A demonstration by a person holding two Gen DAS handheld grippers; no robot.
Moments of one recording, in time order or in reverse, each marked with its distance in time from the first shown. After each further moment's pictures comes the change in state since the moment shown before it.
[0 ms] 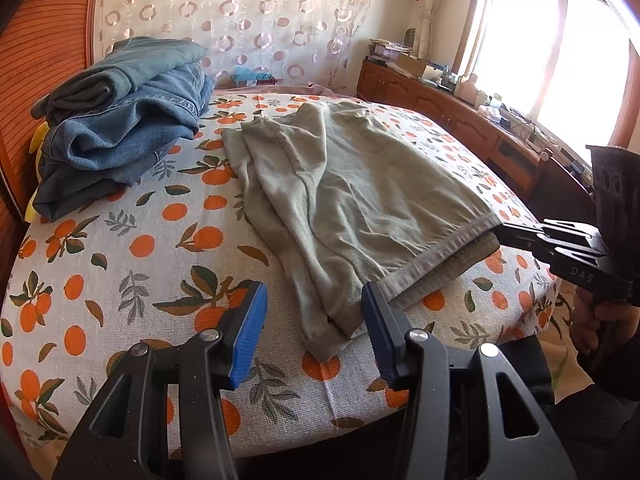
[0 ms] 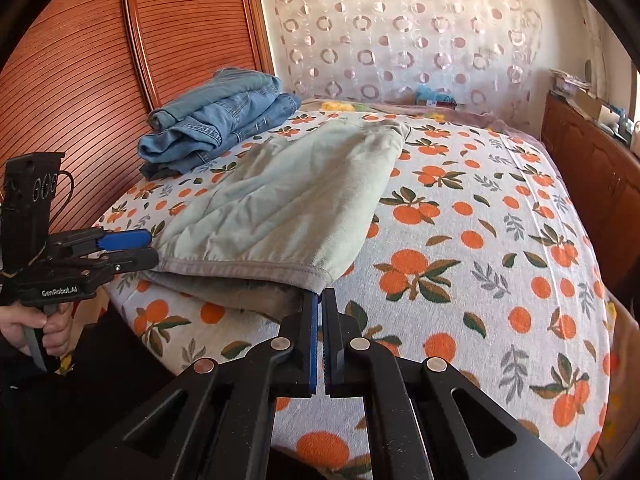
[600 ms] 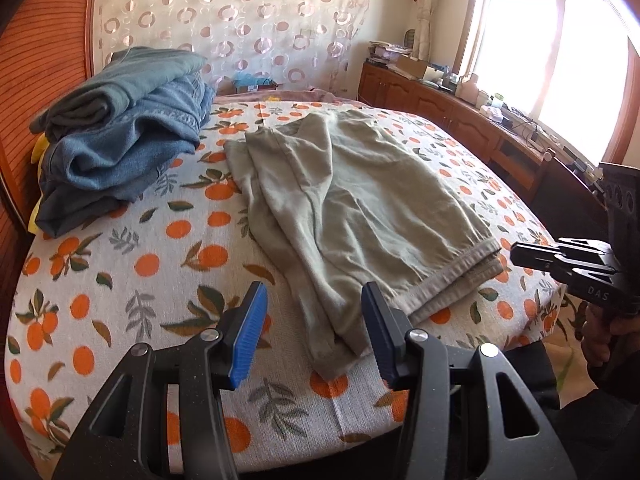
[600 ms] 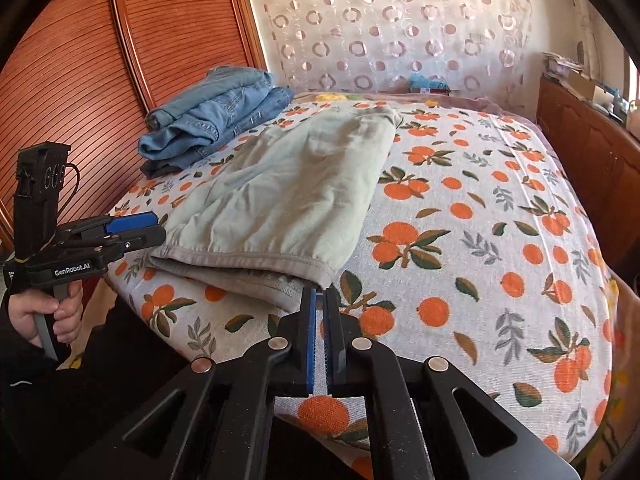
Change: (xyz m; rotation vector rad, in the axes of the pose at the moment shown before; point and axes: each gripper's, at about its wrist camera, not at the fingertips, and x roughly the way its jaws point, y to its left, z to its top) left arm 0.003 0.003 0.014 0.028 -0.015 0.020; right arm -0.018 -0.002 -0.008 0.054 0.013 -0.003
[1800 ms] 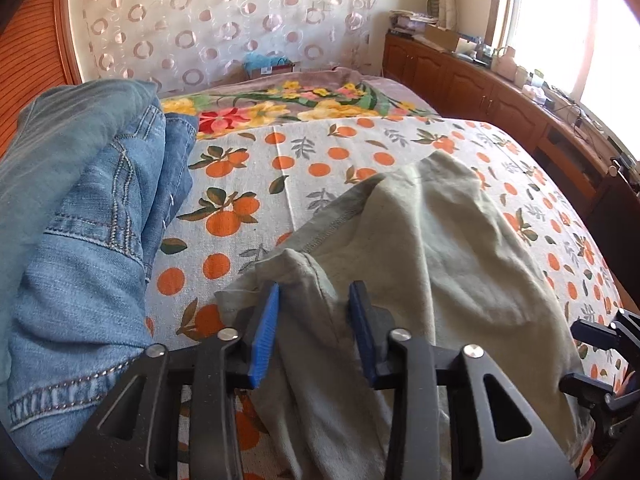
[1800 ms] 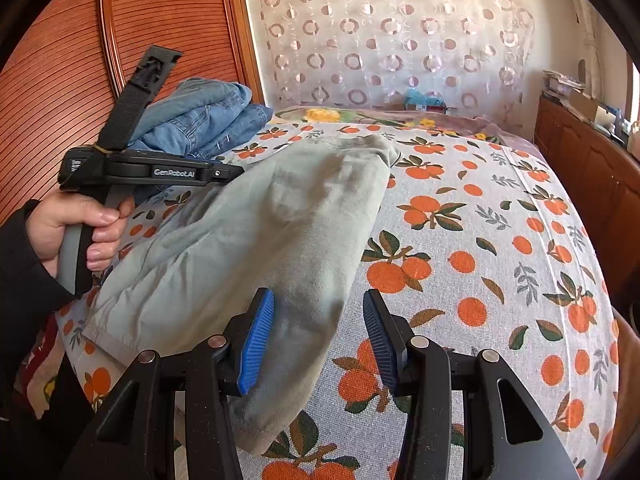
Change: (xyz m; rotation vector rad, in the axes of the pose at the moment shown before) left arm 0.136 0.032 0.136 0.040 0.127 0.108; right arm 0.073 -0.014 0.050 -0.036 -0.041 -0.040
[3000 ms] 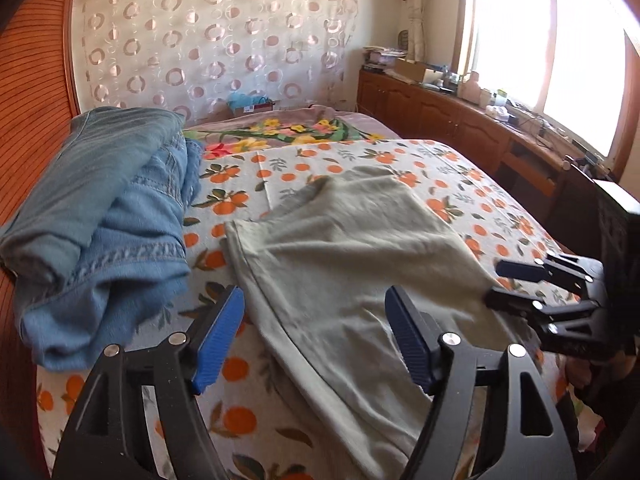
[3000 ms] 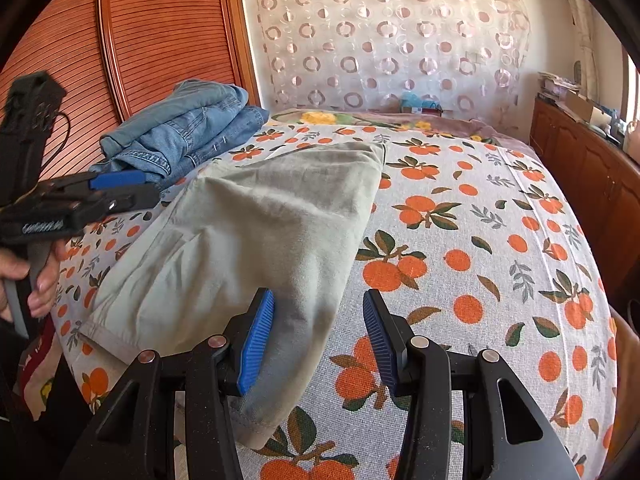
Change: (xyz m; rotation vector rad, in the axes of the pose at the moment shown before) left arm -0.091 -0.013 -0.064 0.040 -0.159 -0.078; right arm -0.001 -0.001 -0.003 0.001 -0.010 -0.011
